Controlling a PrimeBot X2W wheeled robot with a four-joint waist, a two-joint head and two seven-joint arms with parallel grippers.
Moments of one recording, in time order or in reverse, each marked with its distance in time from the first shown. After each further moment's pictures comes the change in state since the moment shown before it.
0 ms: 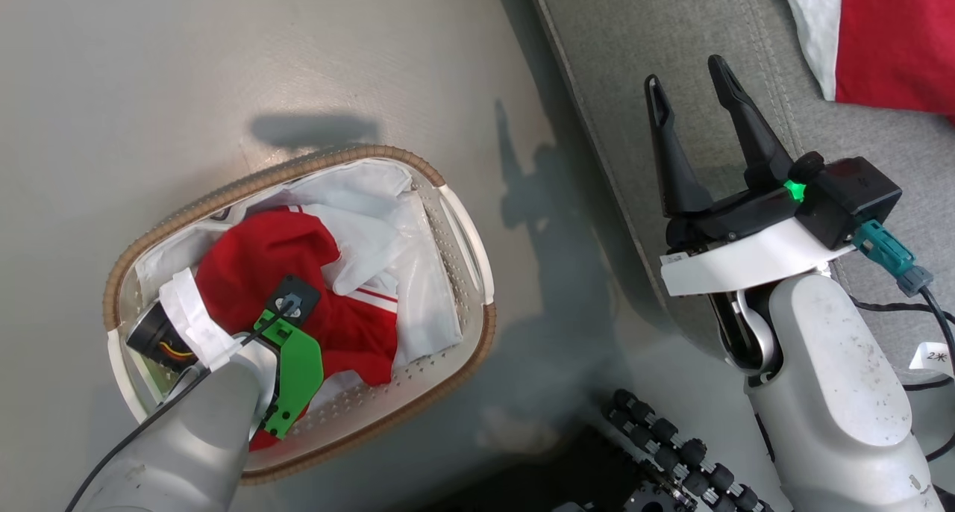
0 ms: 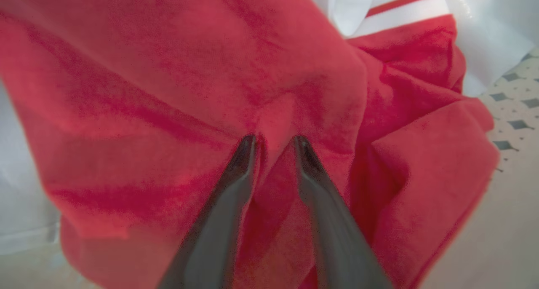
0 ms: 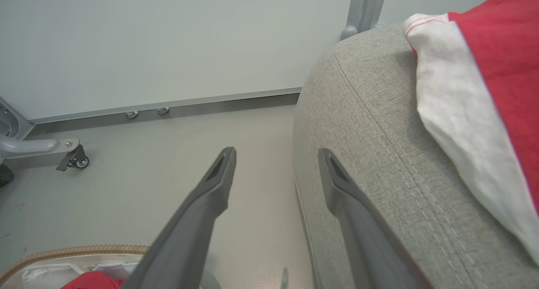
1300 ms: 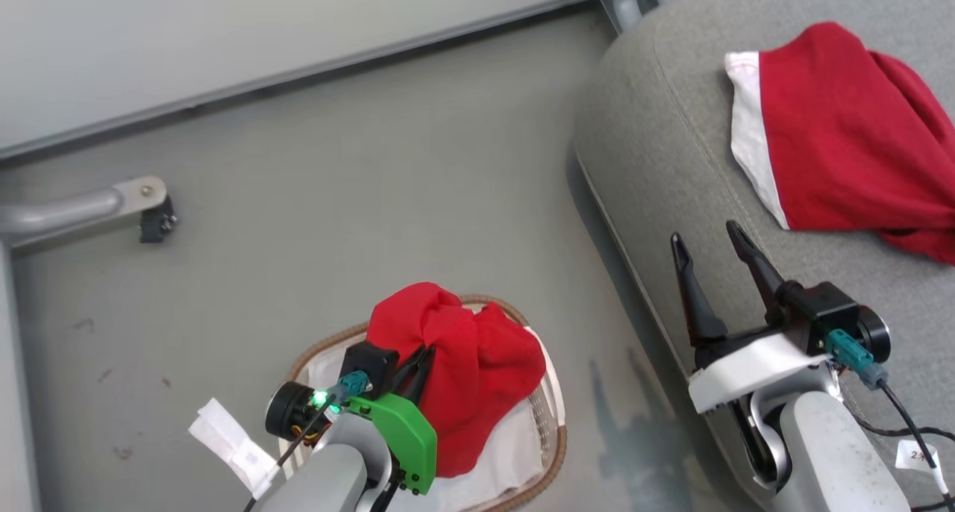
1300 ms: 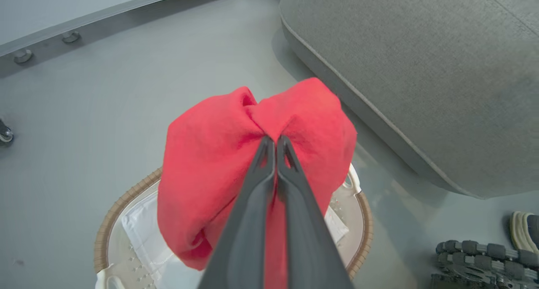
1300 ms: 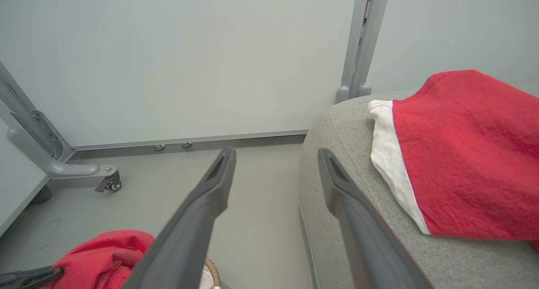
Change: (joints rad) left arm 0.294 -0.102 0.062 -0.368 -0.318 0.005 -0.280; right arm 0.232 0.001 -0.092 0.147 -0.131 0.000 0.000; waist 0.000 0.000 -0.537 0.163
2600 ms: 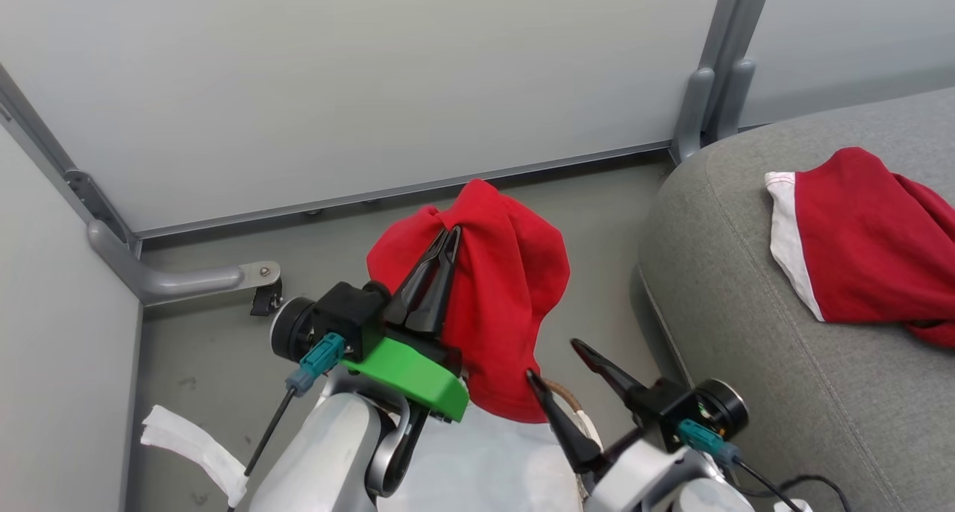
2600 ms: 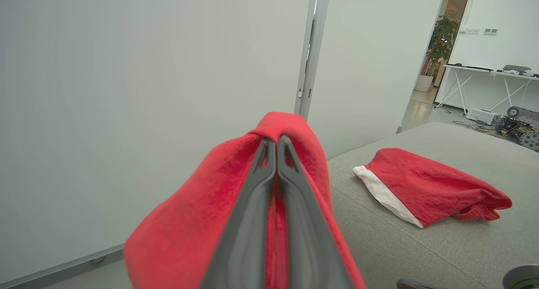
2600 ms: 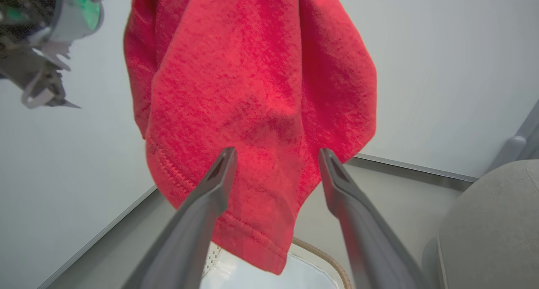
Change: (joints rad) left arm 0.116 -0.012 0.242 -0.598 0.133 0.016 0.000; right arm 0.086 0.000 0.372 0.070 0.036 0.000 0.000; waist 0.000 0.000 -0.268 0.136
